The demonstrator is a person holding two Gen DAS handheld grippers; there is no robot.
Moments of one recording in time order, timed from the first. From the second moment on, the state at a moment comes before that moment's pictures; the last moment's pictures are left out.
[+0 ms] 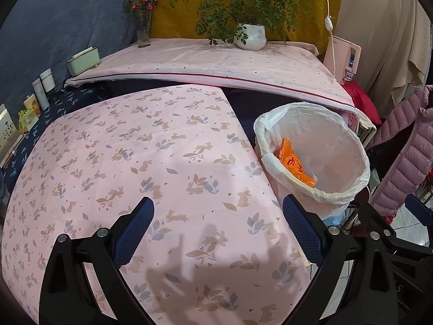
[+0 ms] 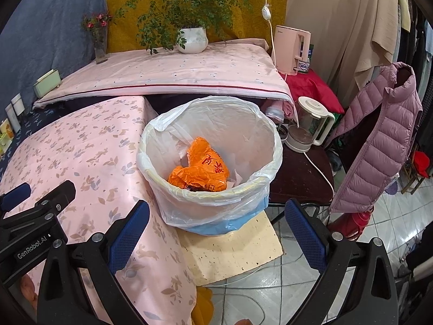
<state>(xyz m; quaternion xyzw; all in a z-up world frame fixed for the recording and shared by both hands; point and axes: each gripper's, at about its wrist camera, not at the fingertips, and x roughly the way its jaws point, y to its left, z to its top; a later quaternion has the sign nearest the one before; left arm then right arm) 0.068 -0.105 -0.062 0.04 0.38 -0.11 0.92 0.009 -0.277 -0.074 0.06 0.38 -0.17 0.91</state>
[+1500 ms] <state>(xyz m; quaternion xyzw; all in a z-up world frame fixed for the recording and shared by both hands) 0.071 -0.125 -0.049 0.05 0.37 -0.13 0.92 0.005 -0.292 -0.071 0.07 0.38 -0.19 0.90</state>
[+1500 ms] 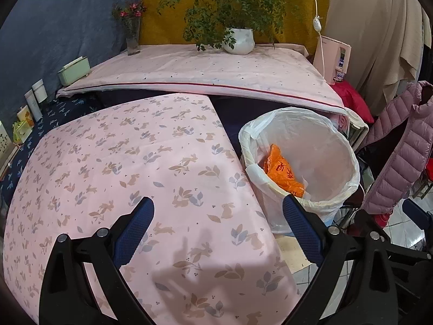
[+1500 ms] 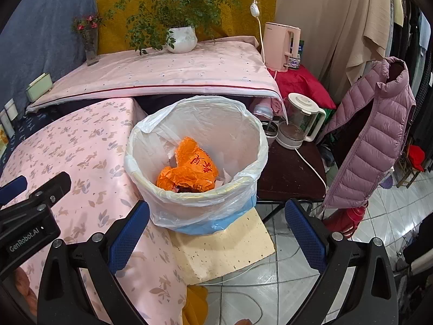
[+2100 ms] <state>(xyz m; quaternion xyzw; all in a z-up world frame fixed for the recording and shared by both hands) 0.075 -0.139 -0.053 0.06 0.38 -0.14 0.91 0.005 -0.302 -0.072 0.08 0.38 -0.20 0.90</state>
